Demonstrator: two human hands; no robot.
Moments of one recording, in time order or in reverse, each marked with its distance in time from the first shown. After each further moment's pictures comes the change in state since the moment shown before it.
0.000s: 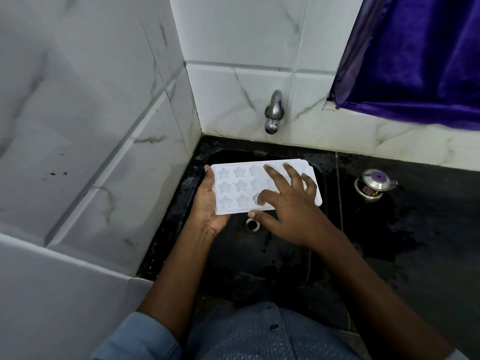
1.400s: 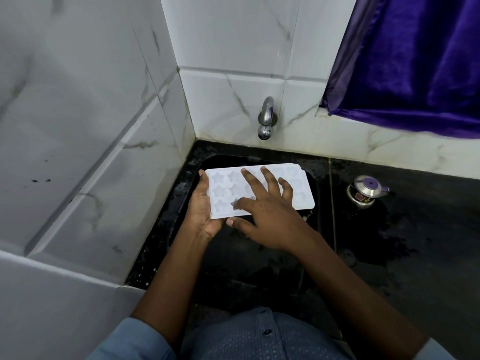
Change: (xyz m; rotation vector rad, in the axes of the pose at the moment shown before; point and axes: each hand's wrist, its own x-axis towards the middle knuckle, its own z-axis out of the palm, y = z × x) left_hand 0.018 -0.008 0.000 -0.050 -0.006 -0.024; right_hand 0.016 -0.012 0.004 -0.025 -0.049 -0.075
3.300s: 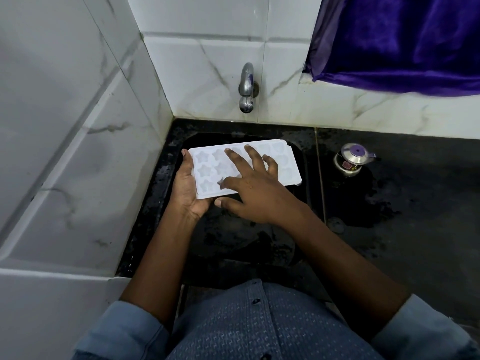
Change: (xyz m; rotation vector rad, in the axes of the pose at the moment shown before) left_hand 0.013 -0.001 -0.002 0.005 -0.015 -0.030; right_hand 0.009 0.007 0.009 0.013 -0.027 0.014
